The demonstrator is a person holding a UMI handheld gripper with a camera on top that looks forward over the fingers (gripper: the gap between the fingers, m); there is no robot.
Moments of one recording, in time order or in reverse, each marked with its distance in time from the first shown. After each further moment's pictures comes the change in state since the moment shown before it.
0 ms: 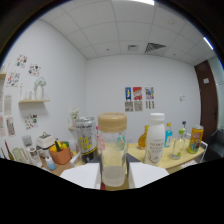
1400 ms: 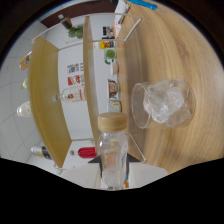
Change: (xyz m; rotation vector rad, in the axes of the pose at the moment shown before) arm 0.007 0.284 -0.010 -0.161 -0.107 1.612
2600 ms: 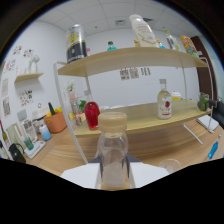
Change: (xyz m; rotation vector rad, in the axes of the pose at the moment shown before) arm -0.001 0.013 0.015 0.010 0.276 -1.458
